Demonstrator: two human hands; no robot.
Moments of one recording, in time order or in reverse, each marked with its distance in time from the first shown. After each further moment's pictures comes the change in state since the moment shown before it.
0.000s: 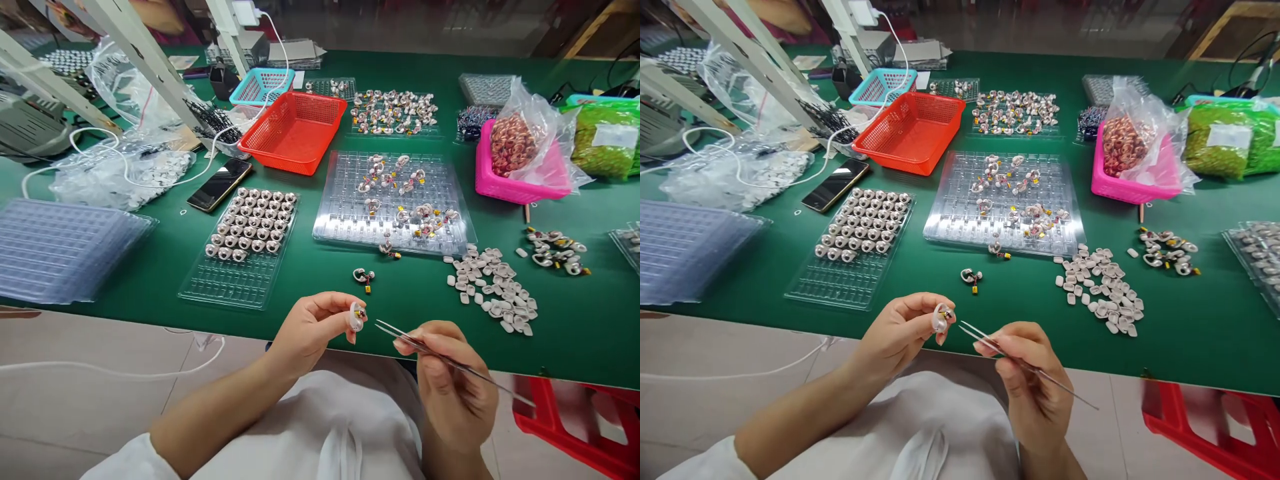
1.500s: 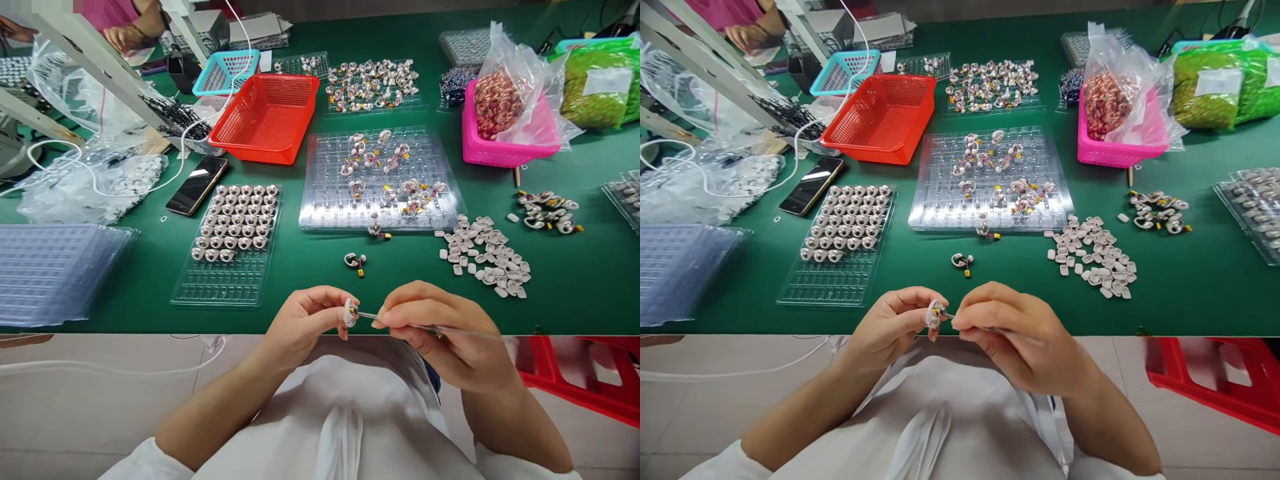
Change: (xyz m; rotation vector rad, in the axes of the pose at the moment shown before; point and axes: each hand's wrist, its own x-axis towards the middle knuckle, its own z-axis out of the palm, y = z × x) left_hand -0.005 0.008 -0.002 0.145 -0.030 -0.126; right_hand 0.070 -0.034 -0.015 -0.227 -0.638 -0.105
